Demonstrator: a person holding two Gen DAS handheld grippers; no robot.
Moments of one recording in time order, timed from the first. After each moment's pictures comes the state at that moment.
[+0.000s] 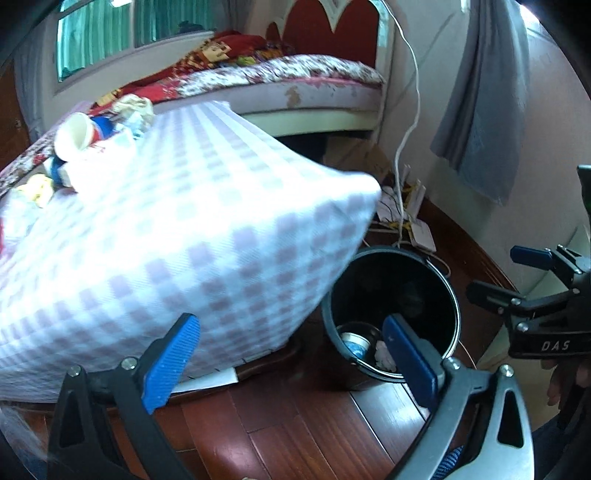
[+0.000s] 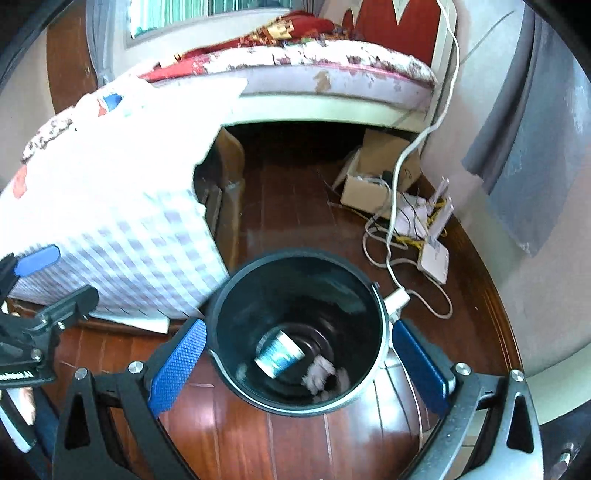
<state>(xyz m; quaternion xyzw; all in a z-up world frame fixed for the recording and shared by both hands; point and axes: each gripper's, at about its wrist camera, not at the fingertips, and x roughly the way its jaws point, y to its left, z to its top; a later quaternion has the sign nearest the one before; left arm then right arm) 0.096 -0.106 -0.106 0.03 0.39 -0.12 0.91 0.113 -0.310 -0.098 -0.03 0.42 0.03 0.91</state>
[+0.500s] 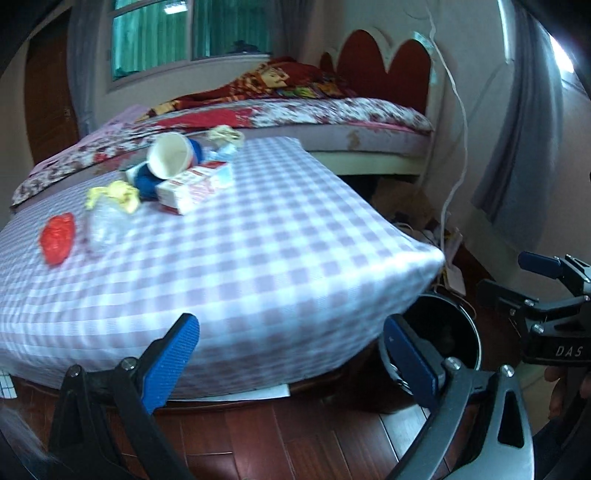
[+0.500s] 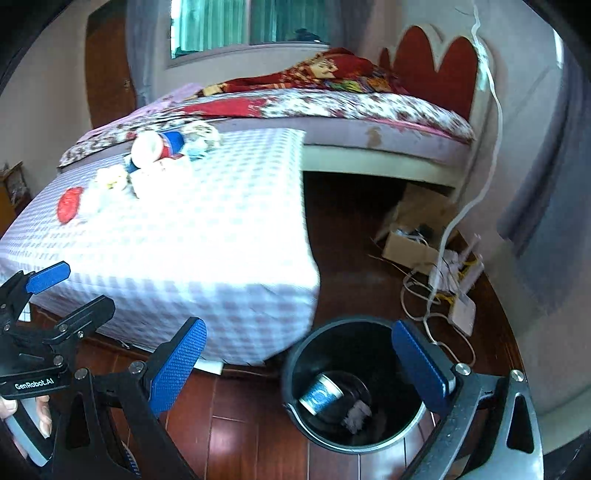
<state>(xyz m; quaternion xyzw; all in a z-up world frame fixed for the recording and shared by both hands) 0.089 -0.027 -0.063 0.00 0.34 -0.04 0.94 0.124 -0.221 -0.042 -0.05 0.37 0.10 0.92</state>
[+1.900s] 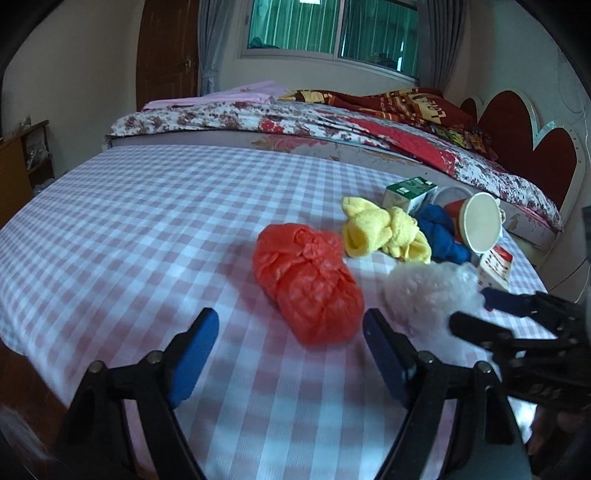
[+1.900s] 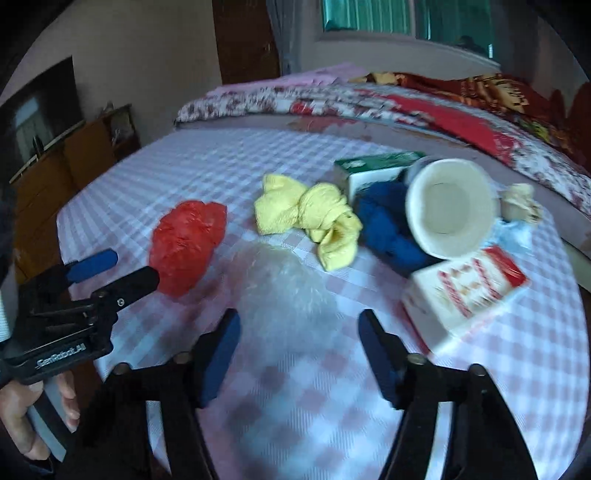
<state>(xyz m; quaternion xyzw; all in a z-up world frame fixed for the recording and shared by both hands) 0.189 0.271 -0.087 -0.11 0.33 0.13 0.93 0.282 0.123 -0.067 -0.12 0.38 0.34 0.85</state>
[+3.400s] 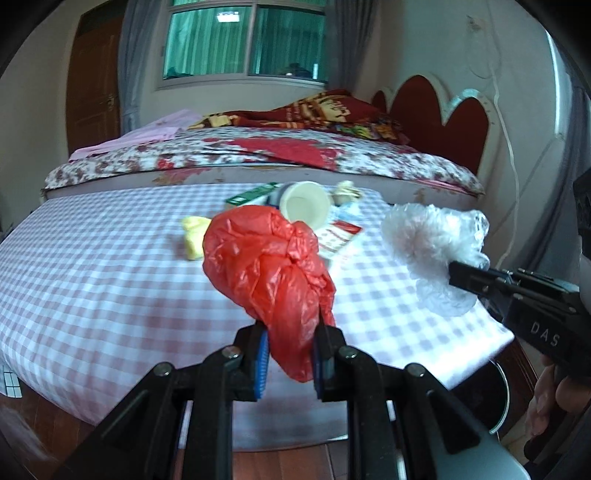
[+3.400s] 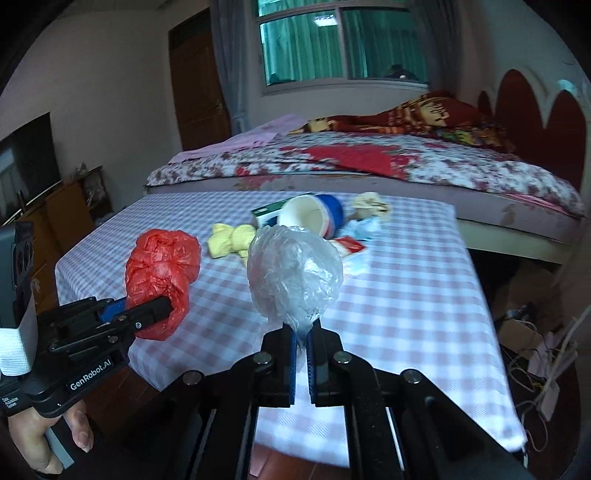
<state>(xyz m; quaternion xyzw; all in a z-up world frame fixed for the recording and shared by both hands) 0.138 0.129 -0.035 -0.05 0.30 -0.01 0.95 0.181 -0.056 0.004 -0.03 0.29 0.25 0.92</state>
